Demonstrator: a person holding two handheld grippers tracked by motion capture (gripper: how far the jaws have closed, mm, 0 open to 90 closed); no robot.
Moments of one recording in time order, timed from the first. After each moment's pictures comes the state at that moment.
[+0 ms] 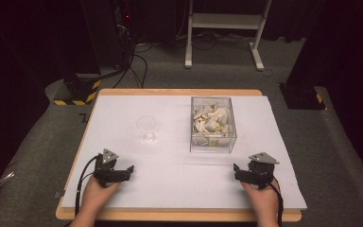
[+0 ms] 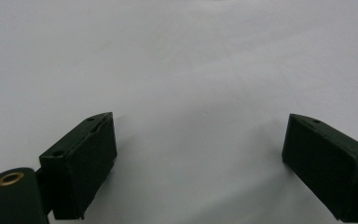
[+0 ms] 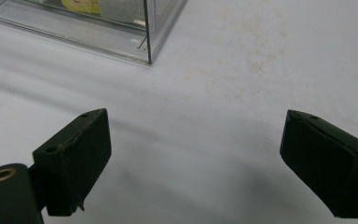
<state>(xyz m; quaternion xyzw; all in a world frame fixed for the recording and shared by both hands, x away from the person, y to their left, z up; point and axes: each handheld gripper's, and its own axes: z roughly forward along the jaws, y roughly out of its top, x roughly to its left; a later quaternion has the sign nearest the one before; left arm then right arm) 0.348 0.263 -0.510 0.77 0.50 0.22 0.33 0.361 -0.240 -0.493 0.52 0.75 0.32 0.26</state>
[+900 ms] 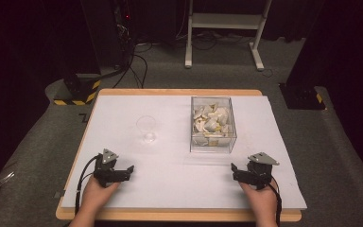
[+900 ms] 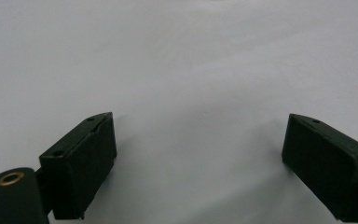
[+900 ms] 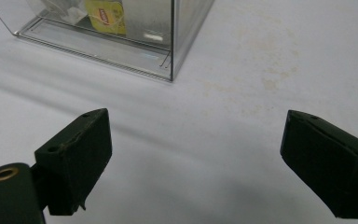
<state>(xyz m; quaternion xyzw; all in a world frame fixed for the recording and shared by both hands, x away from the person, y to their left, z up) 0.348 0.263 -0.510 0.77 0.50 0.22 0.33 0.356 -0.234 -0.487 0.51 0.75 0.34 0.26</state>
